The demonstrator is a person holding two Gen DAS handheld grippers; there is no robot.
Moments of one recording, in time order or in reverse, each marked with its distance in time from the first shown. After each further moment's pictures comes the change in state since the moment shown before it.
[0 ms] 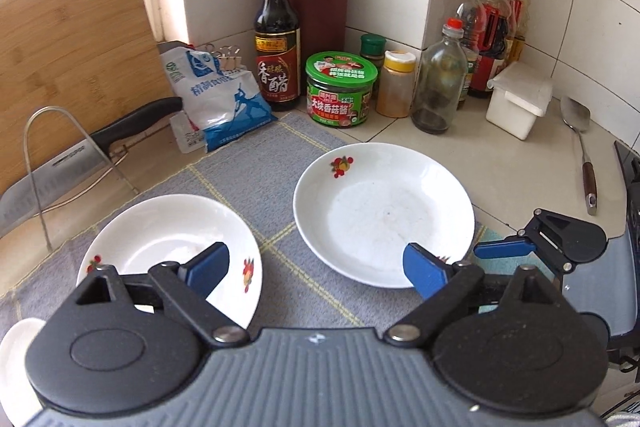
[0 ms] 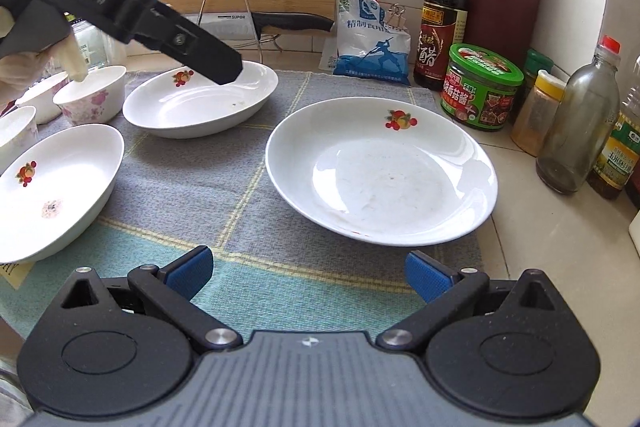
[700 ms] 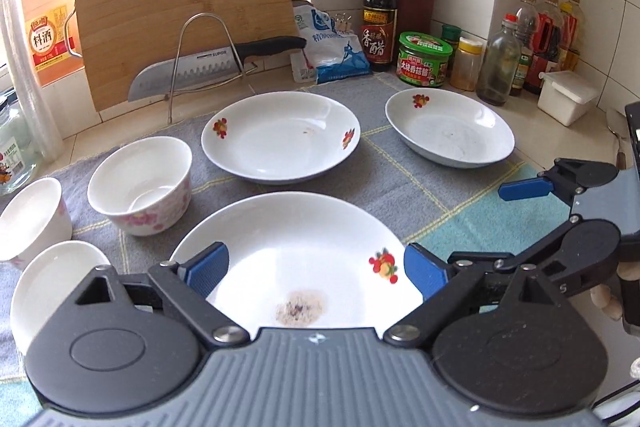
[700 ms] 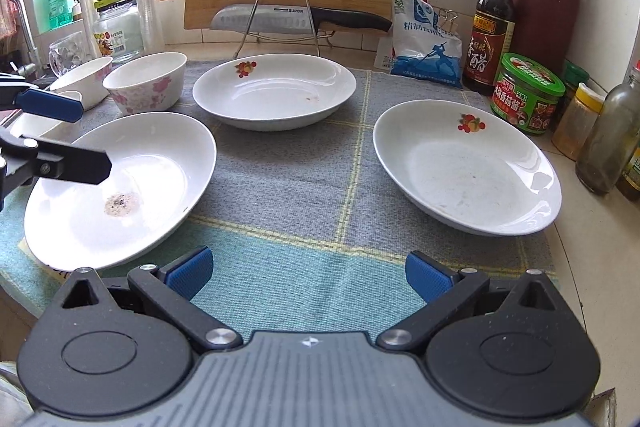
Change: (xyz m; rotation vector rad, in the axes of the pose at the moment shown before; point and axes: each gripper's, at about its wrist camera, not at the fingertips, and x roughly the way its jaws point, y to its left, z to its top) left arm -0.094 0.020 -0.130 -0.173 -0.029 0.196; right arm -0.008 0.076 0.003 -0.026 0.020 0.016
